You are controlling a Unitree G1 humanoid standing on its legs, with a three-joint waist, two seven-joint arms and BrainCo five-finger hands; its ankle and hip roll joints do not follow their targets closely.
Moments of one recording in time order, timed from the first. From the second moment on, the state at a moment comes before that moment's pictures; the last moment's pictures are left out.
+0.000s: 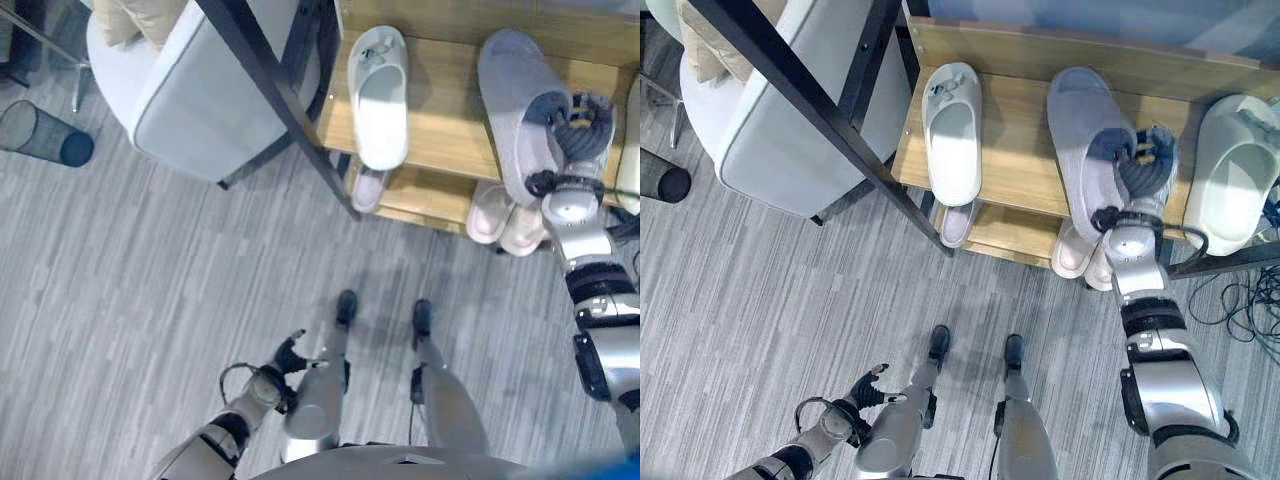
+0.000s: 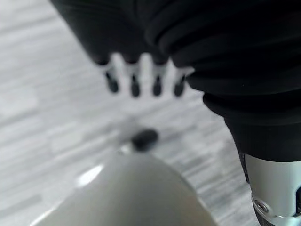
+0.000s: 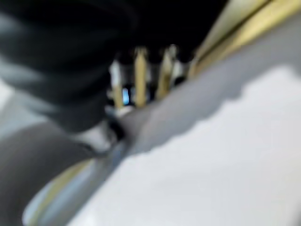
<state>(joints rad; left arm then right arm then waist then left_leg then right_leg) -0.20 0.23 -0.53 1.12 0.01 -0.20 0.16 -0.71 -0.59 0.07 0.70 0.03 -0.20 -0.55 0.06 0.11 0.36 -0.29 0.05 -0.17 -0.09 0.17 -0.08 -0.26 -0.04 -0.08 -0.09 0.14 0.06</state>
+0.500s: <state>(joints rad) -0.16 0.21 -0.38 1.15 -0.03 -0.20 0.16 -0.29 -0.39 0.21 0.20 0.05 -0.24 -0.35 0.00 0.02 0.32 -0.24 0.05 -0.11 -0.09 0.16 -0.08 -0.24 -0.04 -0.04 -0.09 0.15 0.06</state>
